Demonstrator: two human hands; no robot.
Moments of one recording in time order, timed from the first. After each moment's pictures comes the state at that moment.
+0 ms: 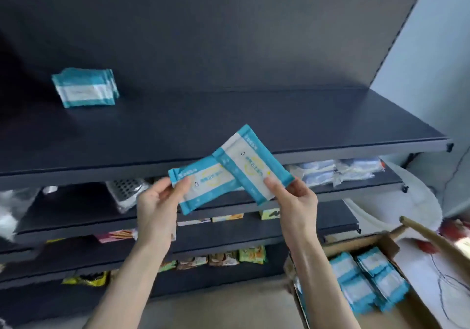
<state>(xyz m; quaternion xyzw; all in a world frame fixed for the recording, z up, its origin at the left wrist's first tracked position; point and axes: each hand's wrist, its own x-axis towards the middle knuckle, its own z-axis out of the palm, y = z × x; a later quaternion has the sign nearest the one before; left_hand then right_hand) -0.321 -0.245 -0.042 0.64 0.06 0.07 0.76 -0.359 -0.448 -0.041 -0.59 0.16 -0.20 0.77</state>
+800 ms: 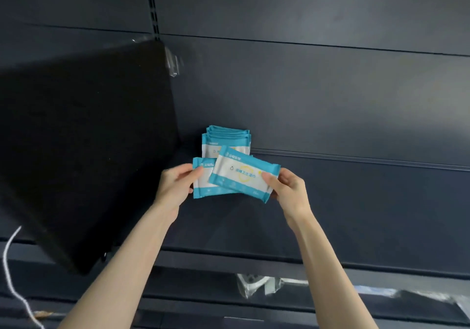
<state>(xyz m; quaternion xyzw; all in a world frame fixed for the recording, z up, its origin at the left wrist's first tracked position) -0.093 0.054 0.008 0.71 0.09 0.10 0.69 -0.095 -0.165 0.001 -0.66 0.02 -0.05 0.75</state>
